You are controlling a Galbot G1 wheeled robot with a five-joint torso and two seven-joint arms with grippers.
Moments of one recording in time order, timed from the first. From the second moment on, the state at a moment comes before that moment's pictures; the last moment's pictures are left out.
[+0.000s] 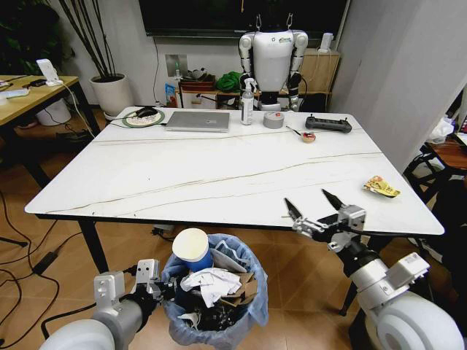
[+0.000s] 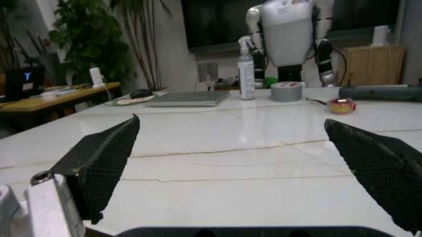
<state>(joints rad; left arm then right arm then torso) 1.69 -0.98 -0.52 -2.50 -1.12 0.74 -0.58 -1.59 1.28 0.58 2.41 0.44 -0.22 -0.09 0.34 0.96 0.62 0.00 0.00</state>
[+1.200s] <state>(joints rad) 1.69 -0.99 -0.52 -2.50 -1.11 0.74 -0.54 -1.38 1.20 0.61 2.32 0.97 -0.48 0.45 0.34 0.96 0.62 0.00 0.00</state>
